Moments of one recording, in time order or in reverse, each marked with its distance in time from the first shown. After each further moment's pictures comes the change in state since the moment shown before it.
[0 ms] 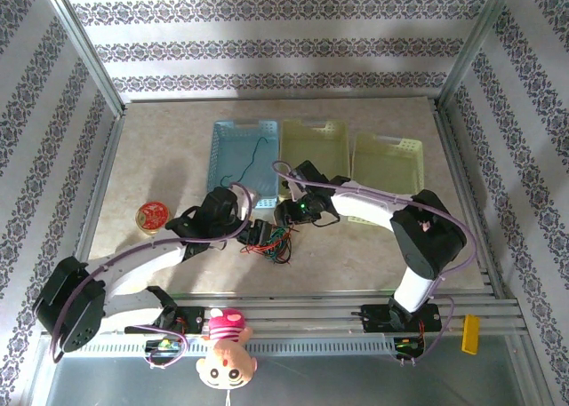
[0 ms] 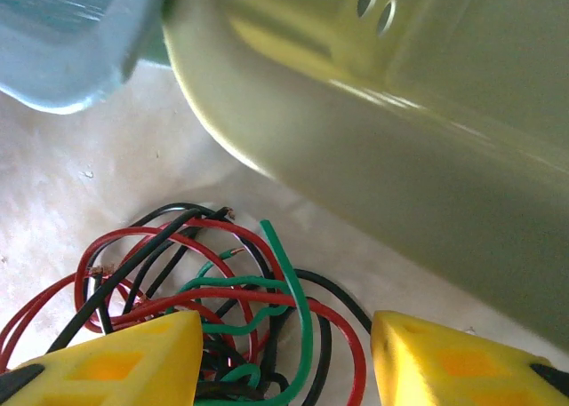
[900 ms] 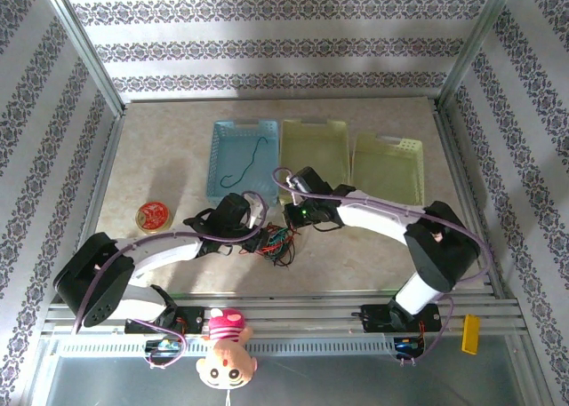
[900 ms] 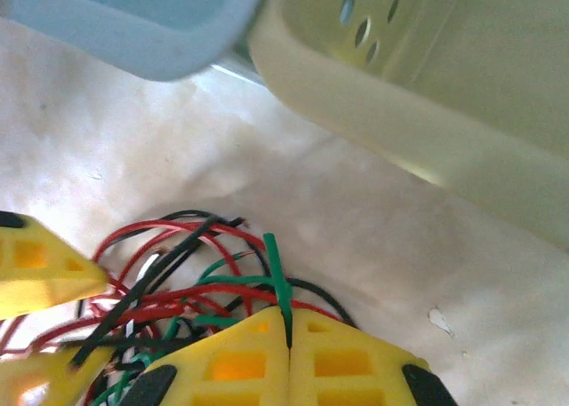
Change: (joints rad) left arm -0.014 0.143 -0.019 0.047 -0.008 0.001; right arm 0.040 -0.138 -0.091 0.065 0.122 -0.019
